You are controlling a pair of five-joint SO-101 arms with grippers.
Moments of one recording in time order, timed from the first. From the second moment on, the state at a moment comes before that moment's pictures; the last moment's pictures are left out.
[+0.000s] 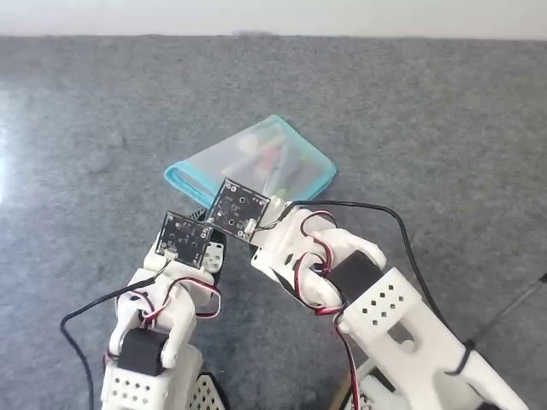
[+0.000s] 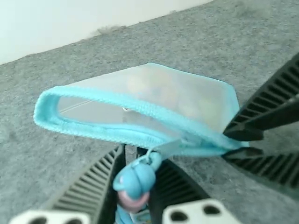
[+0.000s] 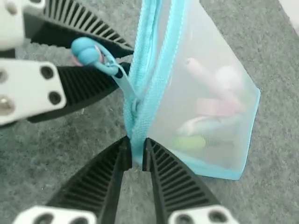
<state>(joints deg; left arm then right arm) 6.0 -103.0 88.8 54.8 -4.6 -43.4 -42.2 46.9 50.1 27.2</state>
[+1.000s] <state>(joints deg) 5.5 -103.0 88.7 54.8 -4.6 -51.7 -50.9 51.3 46.6 20.4</state>
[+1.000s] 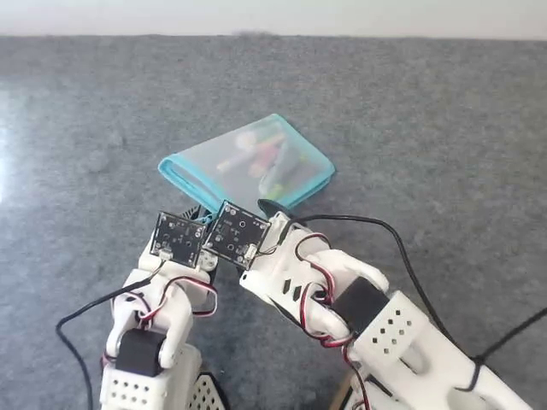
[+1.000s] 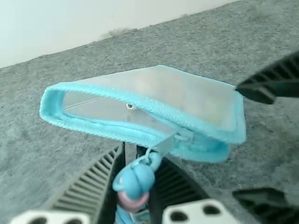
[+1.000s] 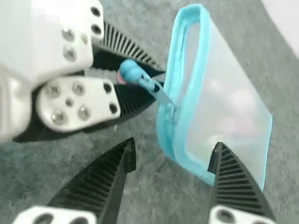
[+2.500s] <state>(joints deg) -0.2 -102.9 88.9 55.2 -4.6 -42.1 -40.7 47.9 50.3 25.5</state>
